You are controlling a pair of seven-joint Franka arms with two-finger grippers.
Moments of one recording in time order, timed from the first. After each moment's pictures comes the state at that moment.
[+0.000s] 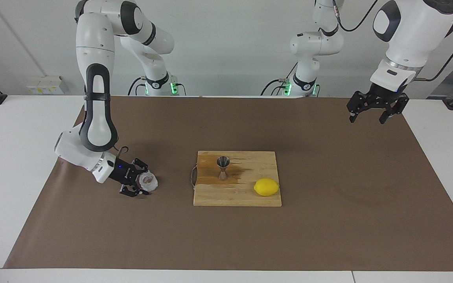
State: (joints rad) left arm -0.01 -0.05 -0.08 -1.71 -0.01 1.77 0.03; right arm -0.14 0.50 0.02 -1.87 0.95 2.14 -2.16
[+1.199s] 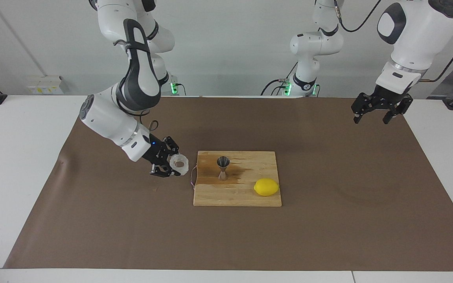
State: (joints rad) left arm 0.02 -0.05 -0.08 -1.72 -0.01 1.77 0.03; right arm 0.12 0.27 0.04 -1.80 0.67 2.14 -1.53
